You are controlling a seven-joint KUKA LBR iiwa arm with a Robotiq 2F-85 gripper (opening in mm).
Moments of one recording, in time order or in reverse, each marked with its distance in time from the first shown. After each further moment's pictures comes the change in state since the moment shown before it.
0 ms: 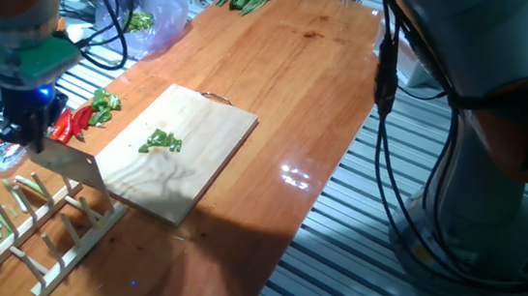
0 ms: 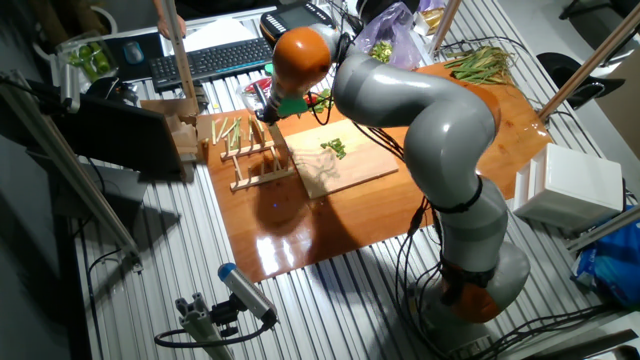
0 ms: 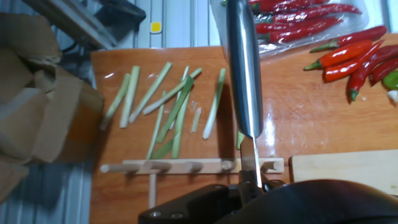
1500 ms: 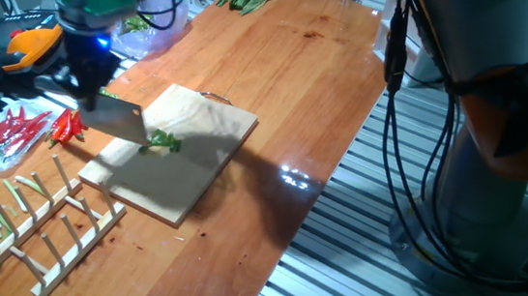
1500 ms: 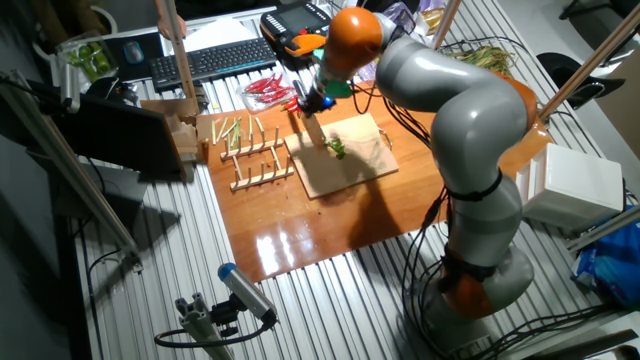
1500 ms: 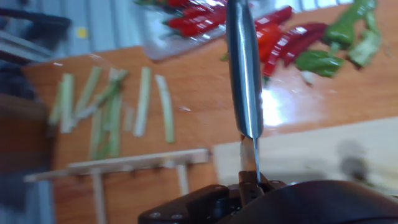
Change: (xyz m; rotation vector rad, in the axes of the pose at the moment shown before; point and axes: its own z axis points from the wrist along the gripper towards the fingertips) arm -0.006 -0.104 -0.025 -0.108 0.092 0.113
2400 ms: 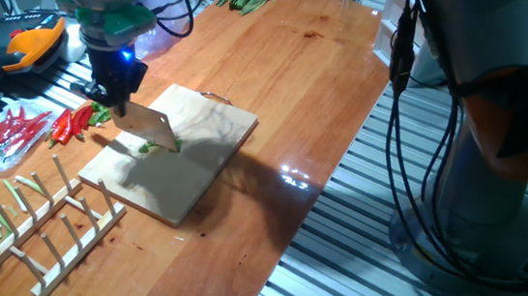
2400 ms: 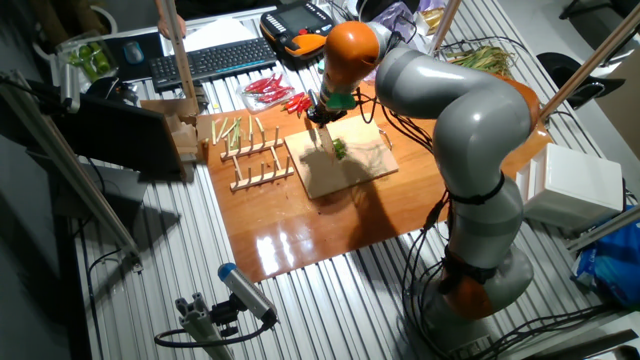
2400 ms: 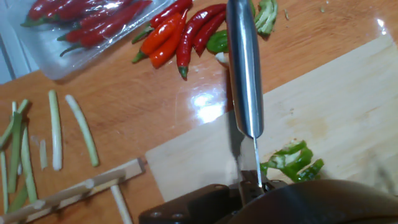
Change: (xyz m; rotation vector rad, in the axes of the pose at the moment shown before) arm 0.035 -0.057 0.020 0.174 0.023 0.023
